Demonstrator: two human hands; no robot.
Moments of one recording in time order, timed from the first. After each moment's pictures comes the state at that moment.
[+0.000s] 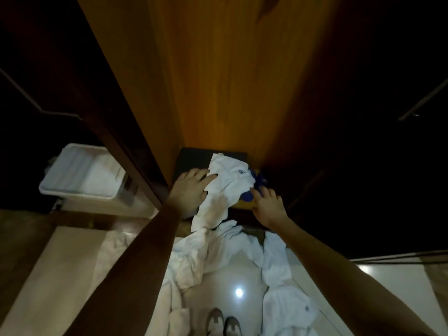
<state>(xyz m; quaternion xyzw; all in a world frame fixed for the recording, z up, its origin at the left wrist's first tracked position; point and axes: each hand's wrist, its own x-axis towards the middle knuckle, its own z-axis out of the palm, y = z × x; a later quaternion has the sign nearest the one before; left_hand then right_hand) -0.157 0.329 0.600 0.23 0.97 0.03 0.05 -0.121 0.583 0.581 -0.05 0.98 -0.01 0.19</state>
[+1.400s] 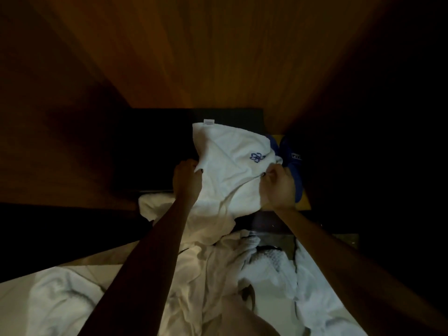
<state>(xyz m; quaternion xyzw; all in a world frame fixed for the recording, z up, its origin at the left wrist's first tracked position) -0.425 0.396 0.134 -0.12 0.93 0.32 0.10 -0.376 0.612 0.136 0.25 0.91 -0.33 0.03</state>
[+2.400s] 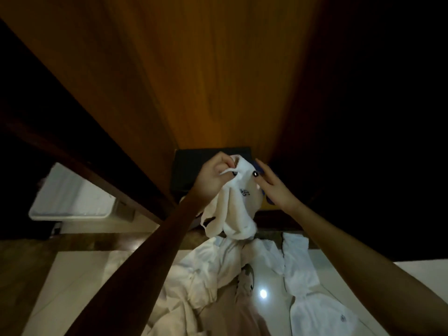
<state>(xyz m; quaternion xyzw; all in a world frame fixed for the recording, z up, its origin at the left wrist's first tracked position) -0.203 0.408 0.586 0.12 0.77 0.61 0.11 -0.193 0.602 0.516 0.08 0.73 -0.65 0.16</state>
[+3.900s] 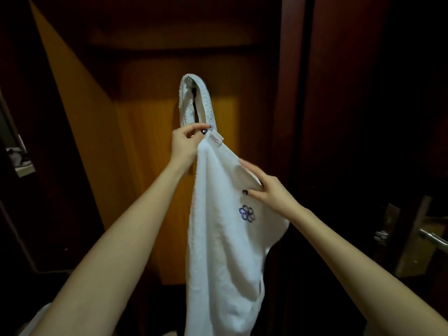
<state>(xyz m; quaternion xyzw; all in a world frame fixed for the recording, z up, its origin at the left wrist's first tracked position) -0.136 0.538 1.103 0.20 0.68 0.64 -0.28 -0.075 0.755 1.010 -0.26 0.85 -0.42 -0.20</state>
